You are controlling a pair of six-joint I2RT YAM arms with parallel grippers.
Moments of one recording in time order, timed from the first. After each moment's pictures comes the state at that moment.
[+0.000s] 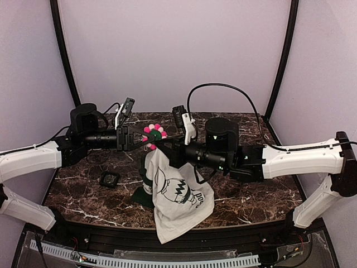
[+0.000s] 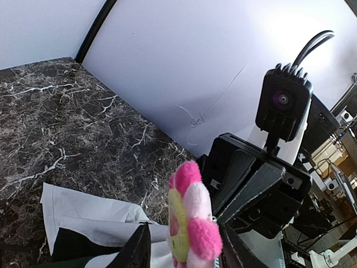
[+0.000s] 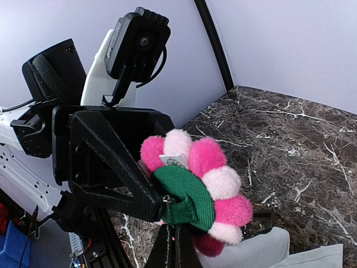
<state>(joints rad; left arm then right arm) -0.67 1.23 0.84 0.27 0.73 -0.54 1.18 1.49 1.06 0.31 0.13 0.39</state>
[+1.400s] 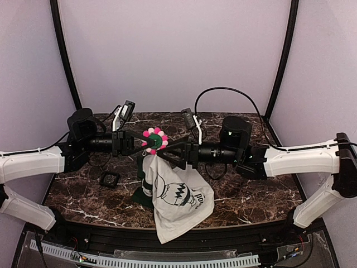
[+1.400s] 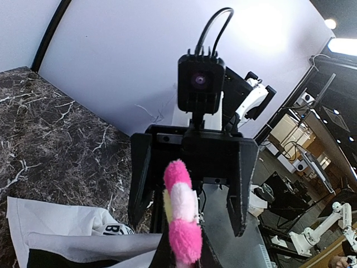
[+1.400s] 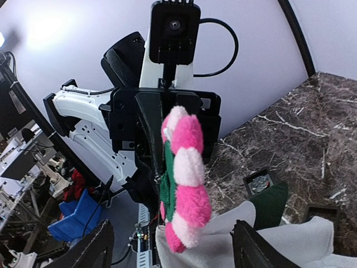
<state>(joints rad) -0.67 1.25 0.76 0.53 0.90 -0.63 1.02 1.45 0.91 0.54 -0.44 0.52</state>
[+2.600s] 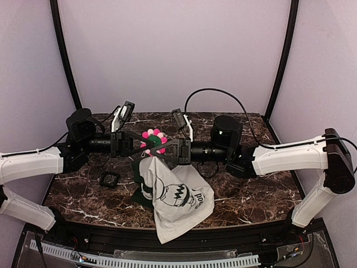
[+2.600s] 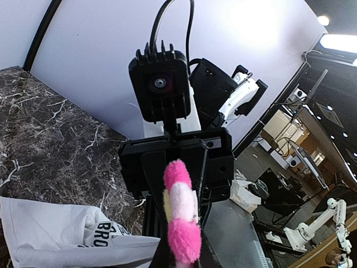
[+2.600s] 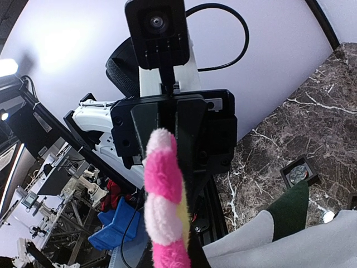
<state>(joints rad) -0.68 1.23 0.76 0.53 0.94 -0.63 1.02 1.57 0.98 0.64 -0.54 0.75</state>
